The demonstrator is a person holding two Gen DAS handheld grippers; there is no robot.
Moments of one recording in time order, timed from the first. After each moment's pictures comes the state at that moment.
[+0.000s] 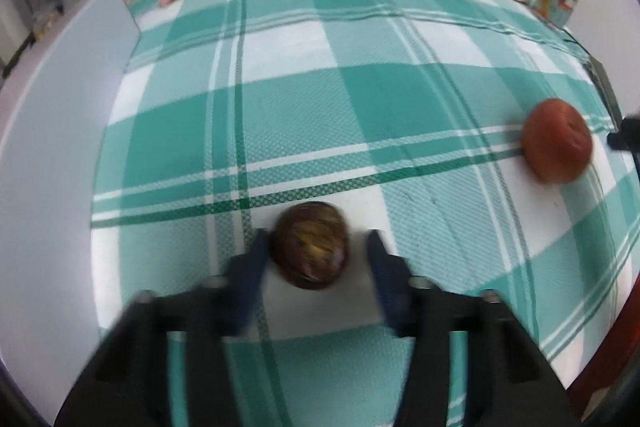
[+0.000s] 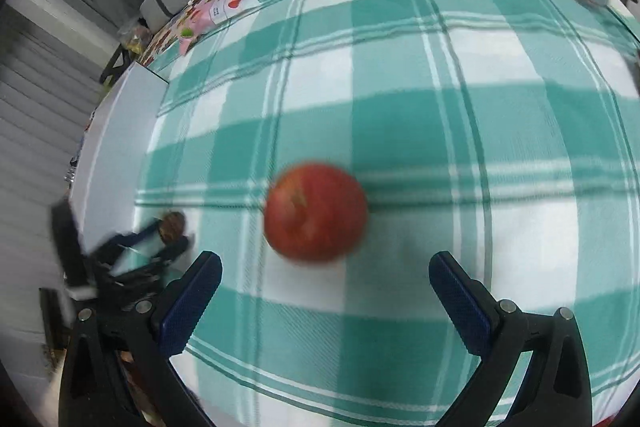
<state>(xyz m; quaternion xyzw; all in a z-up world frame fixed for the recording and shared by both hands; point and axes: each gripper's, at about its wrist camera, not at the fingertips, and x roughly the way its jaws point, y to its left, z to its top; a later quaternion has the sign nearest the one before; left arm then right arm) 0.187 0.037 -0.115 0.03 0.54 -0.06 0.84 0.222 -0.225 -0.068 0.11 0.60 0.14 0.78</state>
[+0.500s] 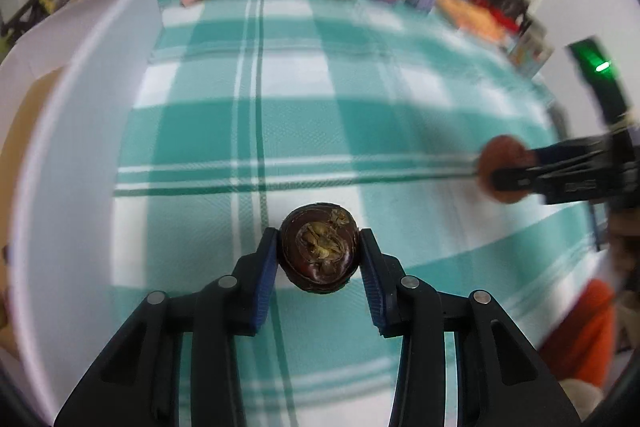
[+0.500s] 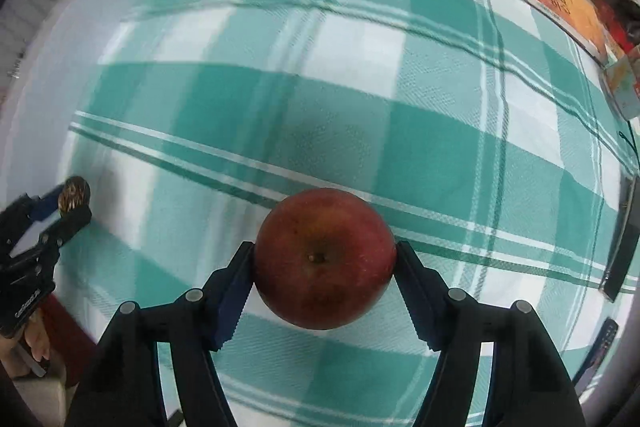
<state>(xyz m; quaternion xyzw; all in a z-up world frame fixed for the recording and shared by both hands) 0.143 0.080 -0.046 -0.06 0.51 -0.10 0.85 0.234 -0.150 -0.065 -0.06 0.64 0.15 0.75</state>
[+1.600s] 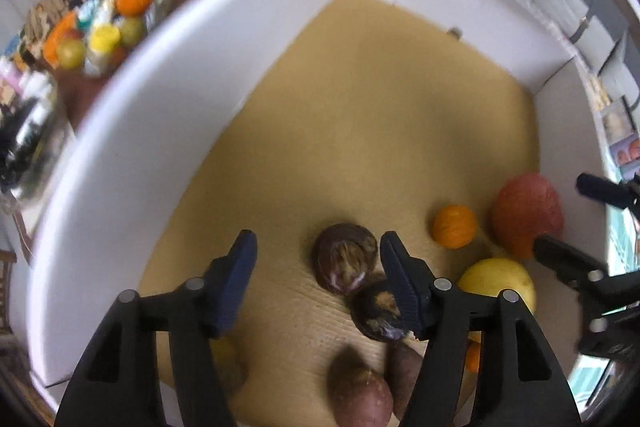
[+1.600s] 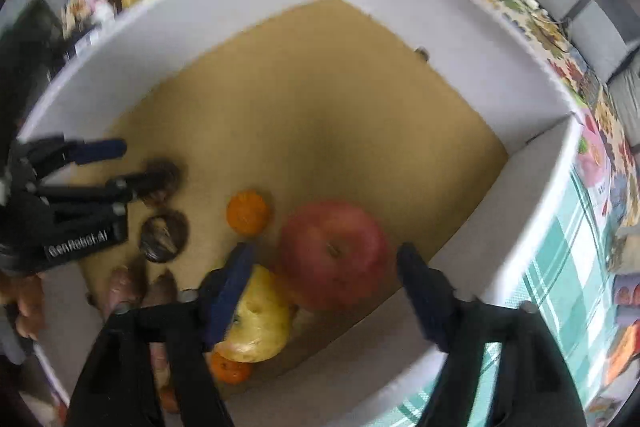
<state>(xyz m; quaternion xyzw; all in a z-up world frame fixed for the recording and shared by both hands) 0.162 0.421 -0.081 -0.19 0.55 0.19 0.79 0.263 0.264 -0.046 -0.27 0.53 0.35 0.72</state>
